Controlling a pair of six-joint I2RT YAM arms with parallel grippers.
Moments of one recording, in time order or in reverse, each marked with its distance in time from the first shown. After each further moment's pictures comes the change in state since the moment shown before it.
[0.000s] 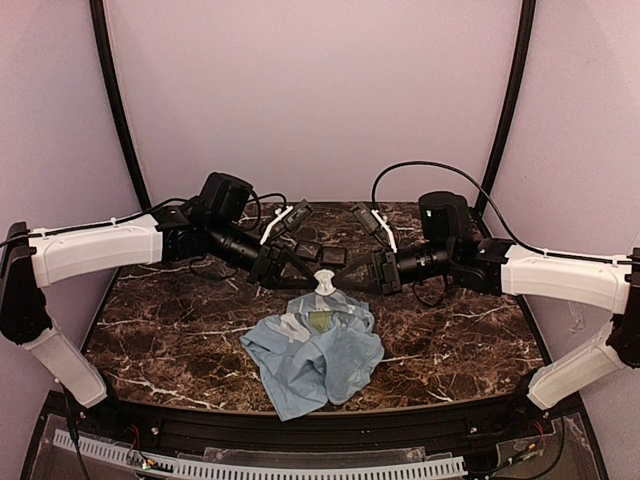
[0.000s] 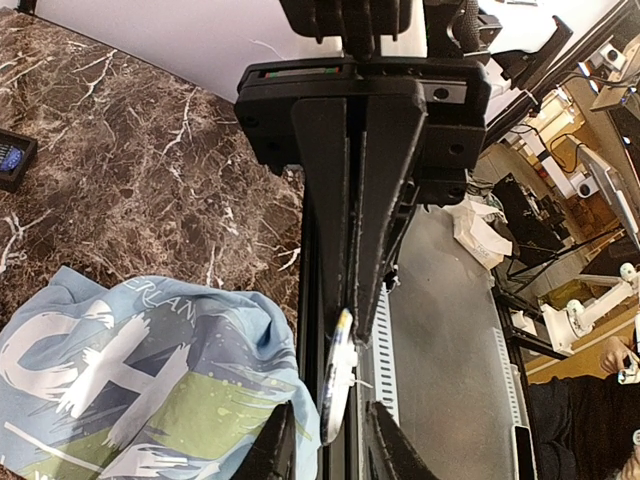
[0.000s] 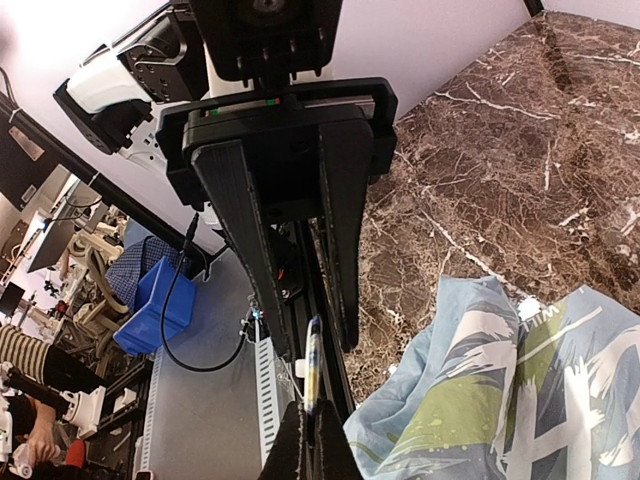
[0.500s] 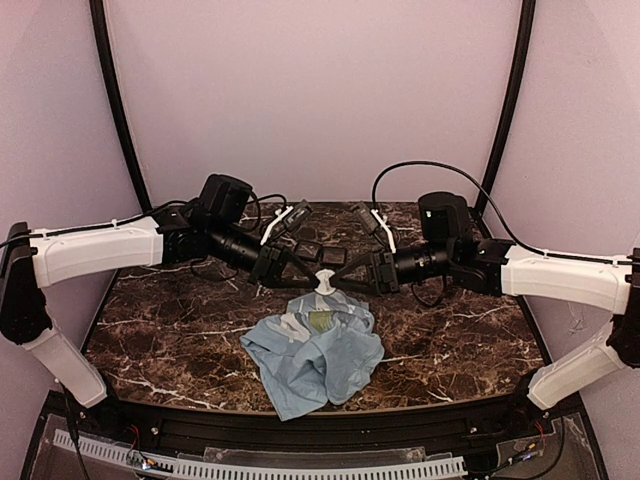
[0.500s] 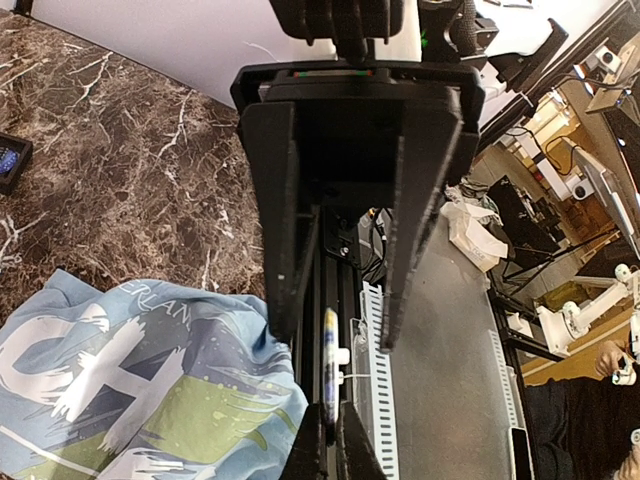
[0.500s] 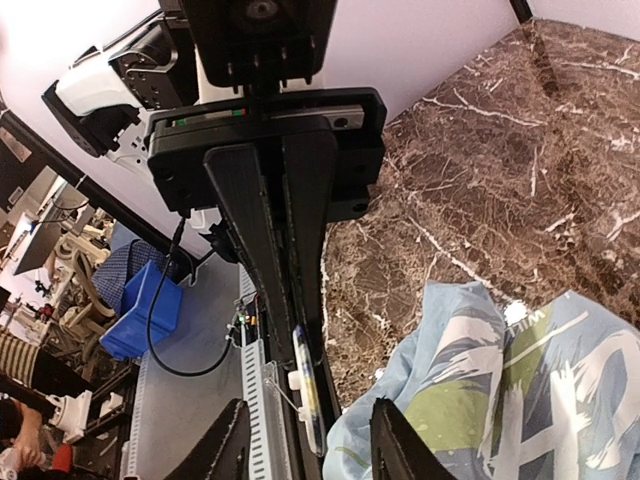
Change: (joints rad) left arm 0.000 0.000 -0.012 0.031 0.009 -0.021; right arm 0.005 0.000 0.000 -0.005 0.032 -0.010
